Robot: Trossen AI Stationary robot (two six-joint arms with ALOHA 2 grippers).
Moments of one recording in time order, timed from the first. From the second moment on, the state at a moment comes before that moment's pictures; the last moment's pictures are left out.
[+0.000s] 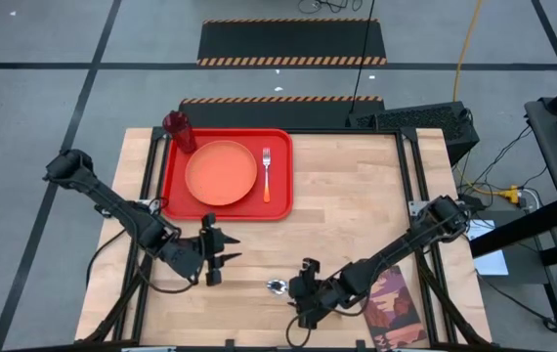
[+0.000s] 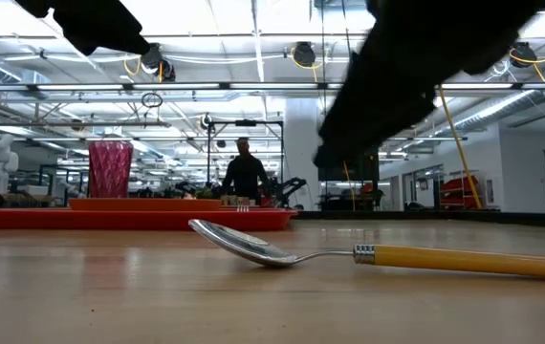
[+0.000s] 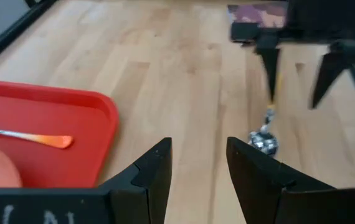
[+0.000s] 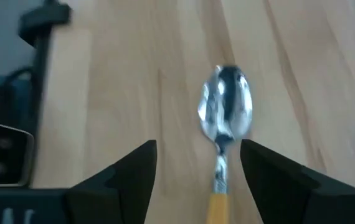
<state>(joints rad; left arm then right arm) -0.61 1.24 0.80 -0.27 -0.61 -0.47 0.58 1.93 1.26 -0.24 0.32 0.63</state>
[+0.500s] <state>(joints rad) -0.61 1.26 0.80 -0.22 -0.58 -0.43 0.60 1.93 1.10 -0.16 0.37 0.66</state>
